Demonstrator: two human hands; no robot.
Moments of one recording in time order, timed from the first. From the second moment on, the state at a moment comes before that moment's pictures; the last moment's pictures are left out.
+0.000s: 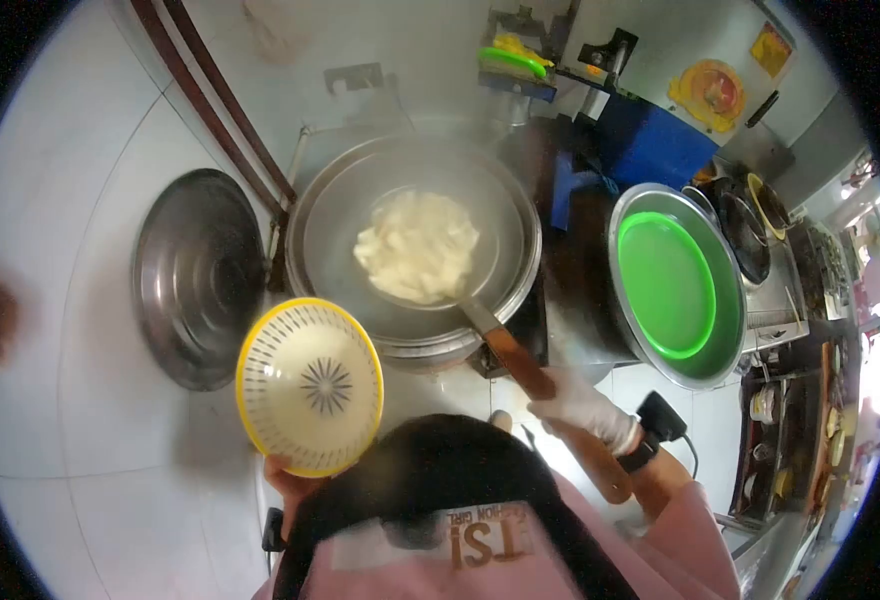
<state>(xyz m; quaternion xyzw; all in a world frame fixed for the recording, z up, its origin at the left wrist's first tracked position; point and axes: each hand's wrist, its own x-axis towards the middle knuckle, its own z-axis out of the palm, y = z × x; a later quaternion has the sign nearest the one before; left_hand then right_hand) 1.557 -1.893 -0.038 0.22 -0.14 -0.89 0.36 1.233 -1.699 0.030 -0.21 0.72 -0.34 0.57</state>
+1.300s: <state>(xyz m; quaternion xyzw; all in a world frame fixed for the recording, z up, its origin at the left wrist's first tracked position) 1.538 -1.934 -0.035 0.34 -0.27 -0.74 0.52 1.211 -1.689 0.006 -0.19 0.69 -0.34 0.61</state>
